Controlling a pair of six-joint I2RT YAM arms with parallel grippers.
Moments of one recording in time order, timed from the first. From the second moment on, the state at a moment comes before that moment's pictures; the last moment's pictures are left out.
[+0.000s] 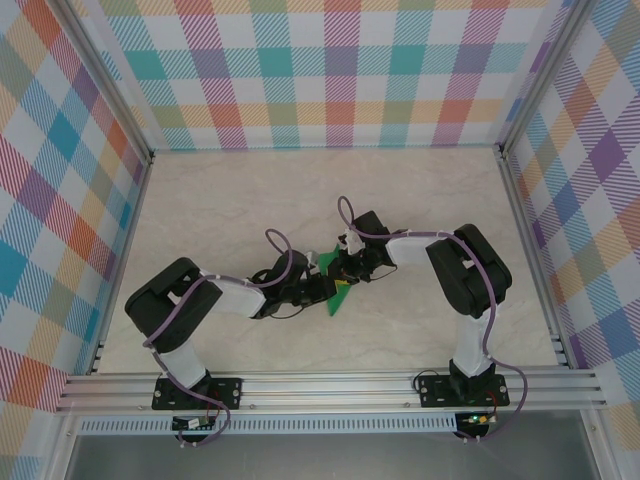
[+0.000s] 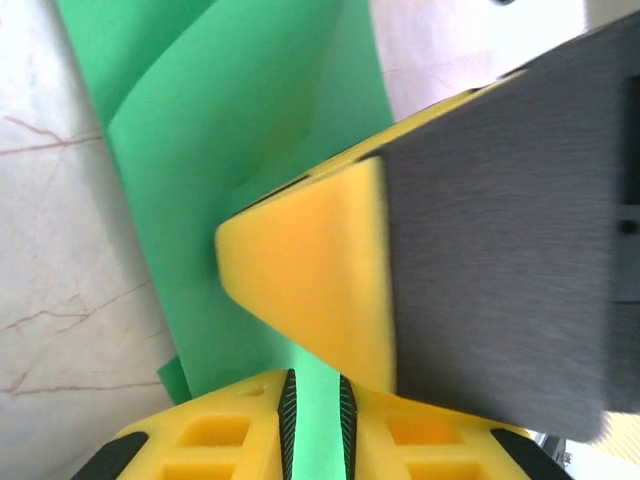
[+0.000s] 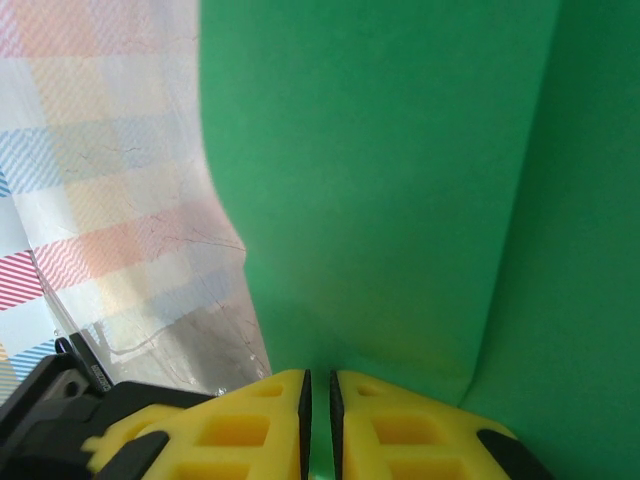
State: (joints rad) left arm -0.76 1.73 0.61 0.42 0.32 -1.01; right arm 0.56 1.94 1.03 -0.22 -0.69 0.62
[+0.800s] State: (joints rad) left arm -0.86 1.71 0.59 0.48 0.35 -1.05; right arm 0.56 1.93 1.03 -0.22 -0.68 0.62
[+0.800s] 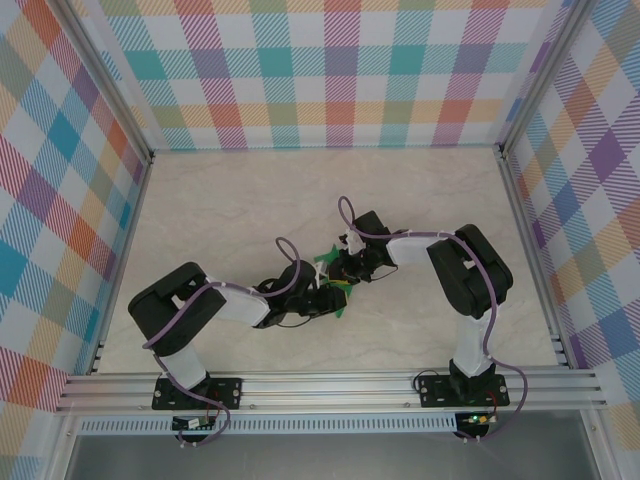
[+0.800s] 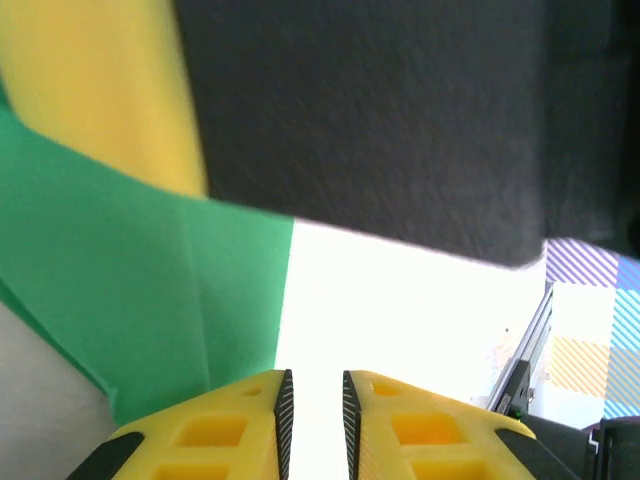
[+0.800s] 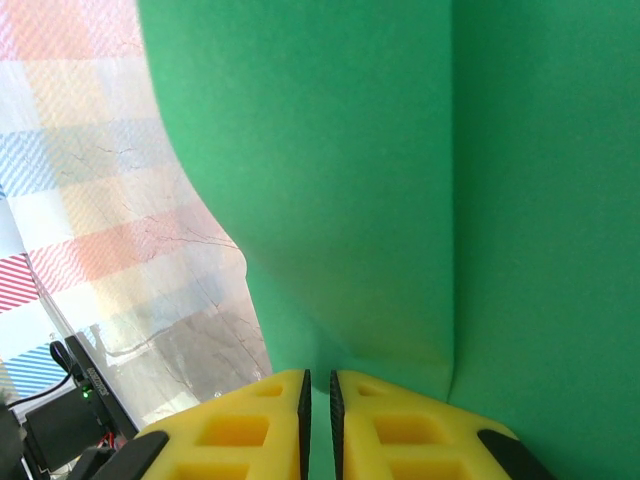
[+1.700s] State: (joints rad) left arm -0.89 1.72 0.59 0.46 0.34 -1.06; right arm 0.56 1.93 1.03 -0.23 -0.67 0.62
